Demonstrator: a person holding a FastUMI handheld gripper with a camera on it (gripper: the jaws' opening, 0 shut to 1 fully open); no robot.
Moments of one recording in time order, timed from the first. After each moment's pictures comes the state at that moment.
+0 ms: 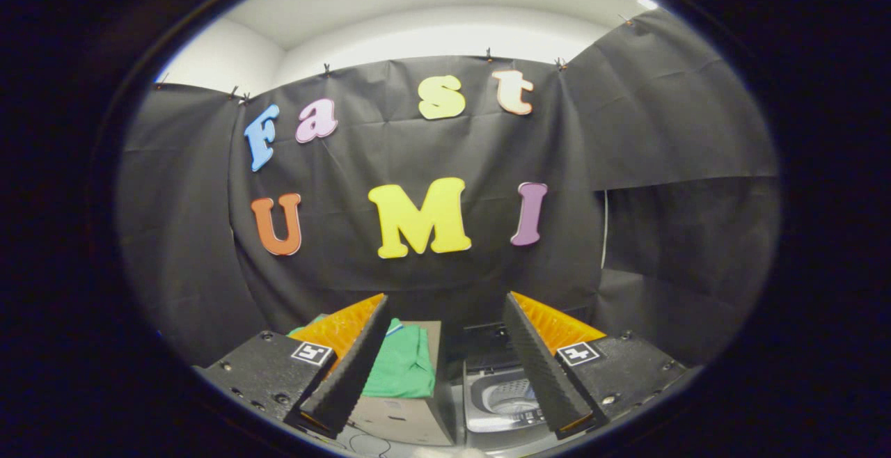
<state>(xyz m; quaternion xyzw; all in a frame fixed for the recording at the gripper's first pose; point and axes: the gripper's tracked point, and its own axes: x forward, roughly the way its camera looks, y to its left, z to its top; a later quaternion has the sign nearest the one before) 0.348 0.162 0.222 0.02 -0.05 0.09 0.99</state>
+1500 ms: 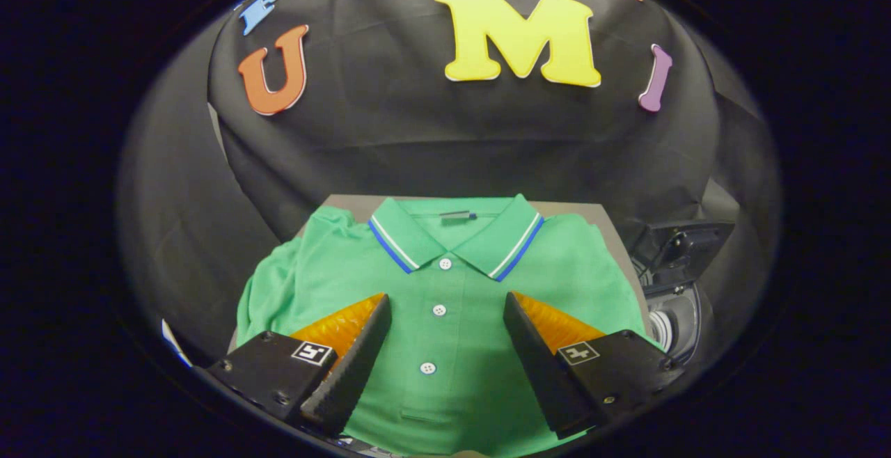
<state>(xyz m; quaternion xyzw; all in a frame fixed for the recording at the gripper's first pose) 0.567 0.379 -0.016 -0.06 0.27 0.11 0.95</state>
